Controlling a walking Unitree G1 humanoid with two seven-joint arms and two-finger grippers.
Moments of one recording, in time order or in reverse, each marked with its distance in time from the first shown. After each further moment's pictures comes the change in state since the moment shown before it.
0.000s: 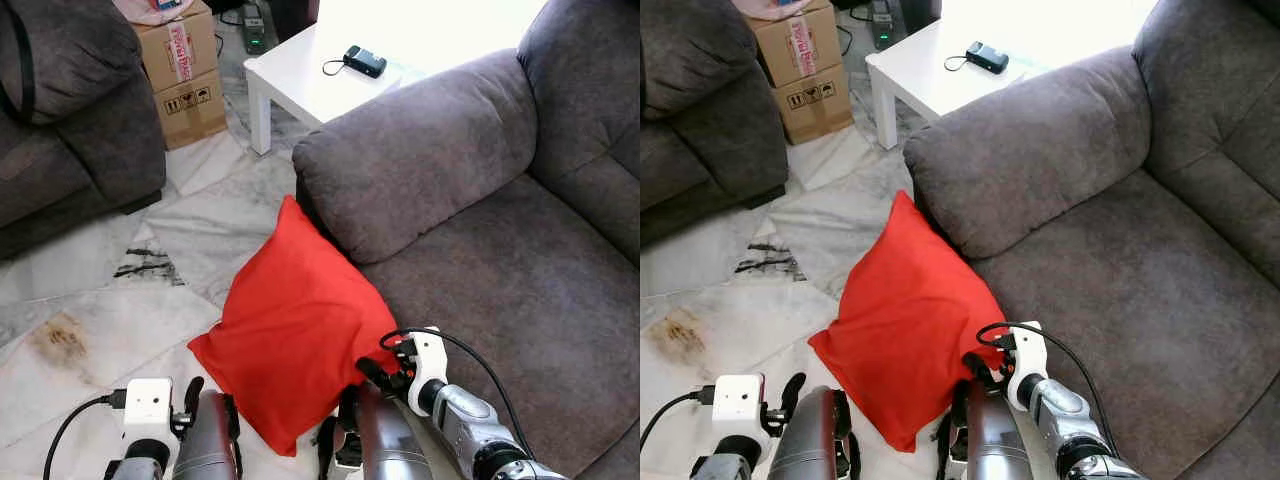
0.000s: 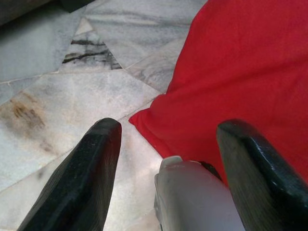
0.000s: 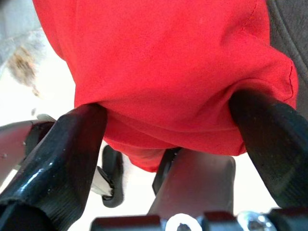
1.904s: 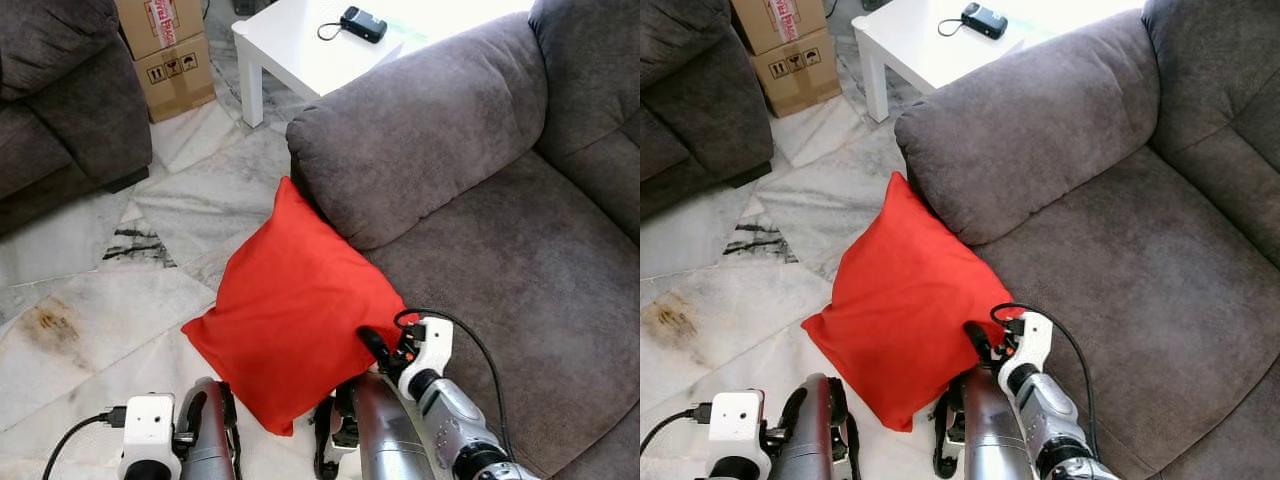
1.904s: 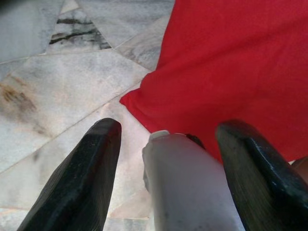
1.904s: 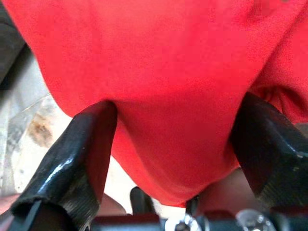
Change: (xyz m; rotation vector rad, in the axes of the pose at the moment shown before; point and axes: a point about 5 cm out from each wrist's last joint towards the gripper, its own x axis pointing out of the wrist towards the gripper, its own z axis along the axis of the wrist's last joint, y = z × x) left arm -0.025 -0.010 0.004 0.005 0.010 -0.017; right arm 0.010 0.016 0.014 0.202 -0.234 -0.034
